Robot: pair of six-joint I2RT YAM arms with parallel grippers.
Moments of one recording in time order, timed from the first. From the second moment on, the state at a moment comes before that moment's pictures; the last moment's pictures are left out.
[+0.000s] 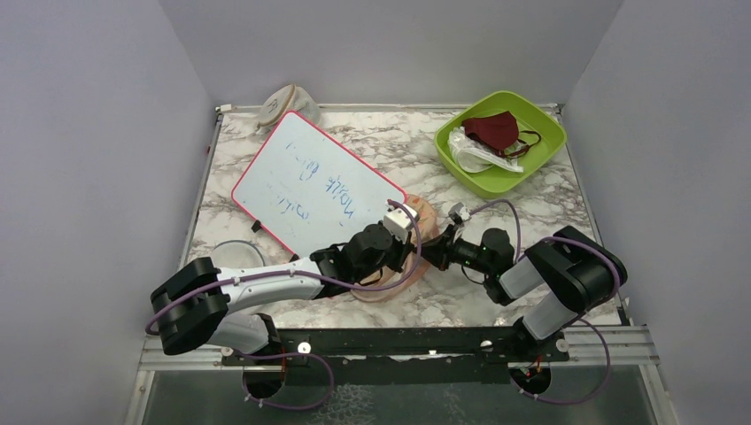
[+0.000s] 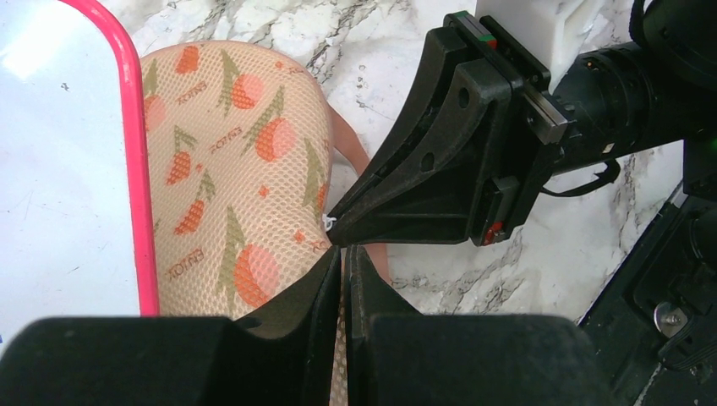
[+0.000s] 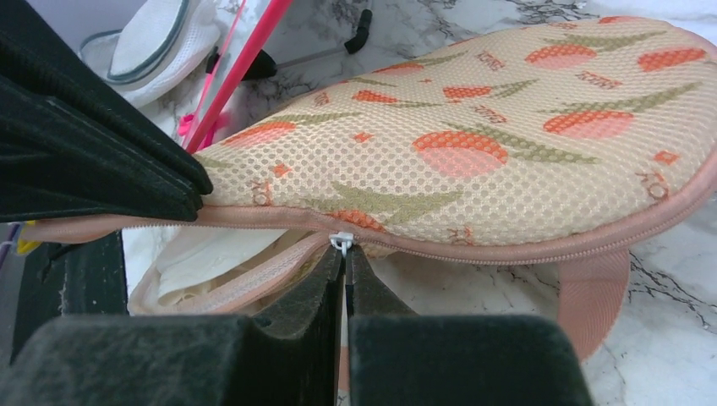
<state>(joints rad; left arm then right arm) -1.10 1.33 0.69 0.23 -0.22 -0.30 0.50 1.62 0.15 1.34 -0.59 0.33</state>
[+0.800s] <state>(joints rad) -1.13 1.39 0.71 0.22 -0.22 -0.24 0.50 1.44 0.20 0.92 -0.40 0.35</state>
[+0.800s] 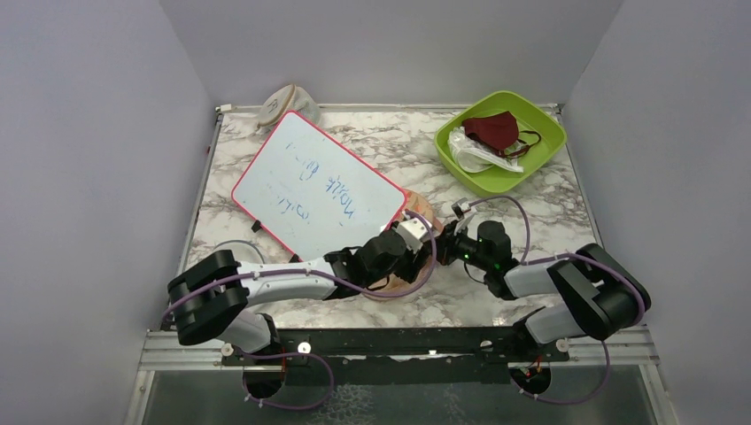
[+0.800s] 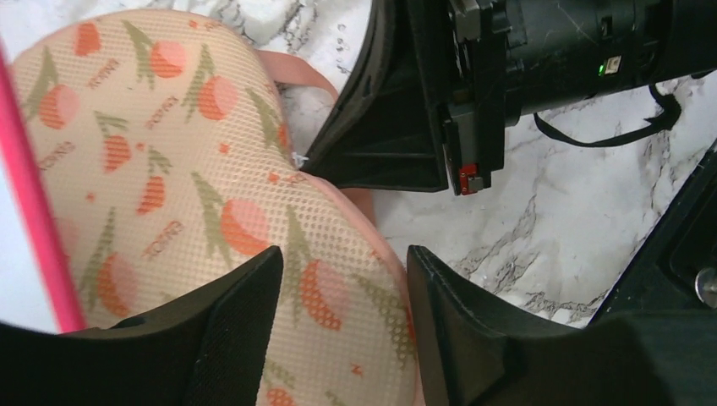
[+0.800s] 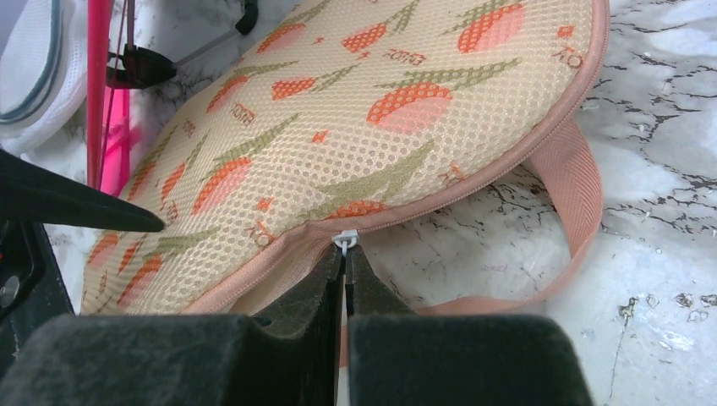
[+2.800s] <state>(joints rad) -1.15 1.31 0.74 0.11 -0.27 -0.07 0.45 1.29 0.39 0.51 -0.01 0.26</state>
